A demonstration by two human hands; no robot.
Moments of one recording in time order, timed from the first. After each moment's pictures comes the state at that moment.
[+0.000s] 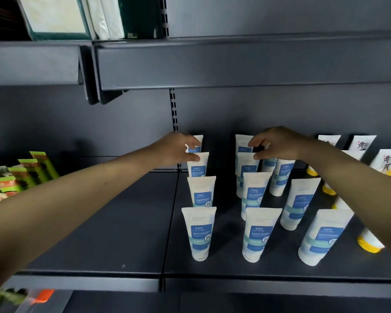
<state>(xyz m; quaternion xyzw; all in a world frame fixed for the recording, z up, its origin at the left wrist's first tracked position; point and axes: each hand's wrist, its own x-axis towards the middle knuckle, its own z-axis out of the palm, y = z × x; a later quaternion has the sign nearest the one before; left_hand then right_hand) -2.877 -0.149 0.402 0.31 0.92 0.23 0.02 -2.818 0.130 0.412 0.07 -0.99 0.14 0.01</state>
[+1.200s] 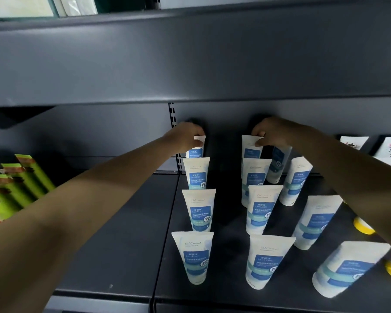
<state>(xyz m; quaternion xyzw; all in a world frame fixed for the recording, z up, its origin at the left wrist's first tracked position) -2.969 -0.103 0.379 0.28 0.95 0.15 -0.02 -2.920 0.156 0.393 0.07 -0.99 0.07 -0.01</state>
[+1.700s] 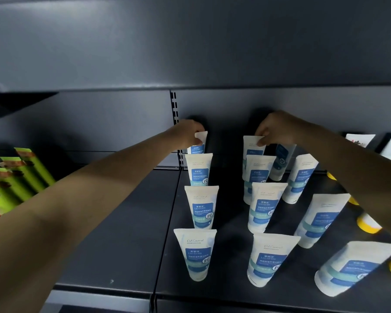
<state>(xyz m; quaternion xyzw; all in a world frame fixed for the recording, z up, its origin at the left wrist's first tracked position) -2.974 -0.104 0.376 0.28 0.95 0.14 0.01 -2.909 0.150 0.398 0.10 -0.99 0.10 0.02</state>
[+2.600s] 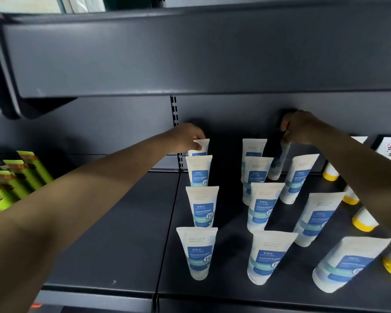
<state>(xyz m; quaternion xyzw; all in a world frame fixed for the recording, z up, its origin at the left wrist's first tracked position) -2.958 -0.114 0.387 0.31 0.94 0.16 0.04 -2.892 0.178 0.407 -0.10 -0.99 0.09 0.06</state>
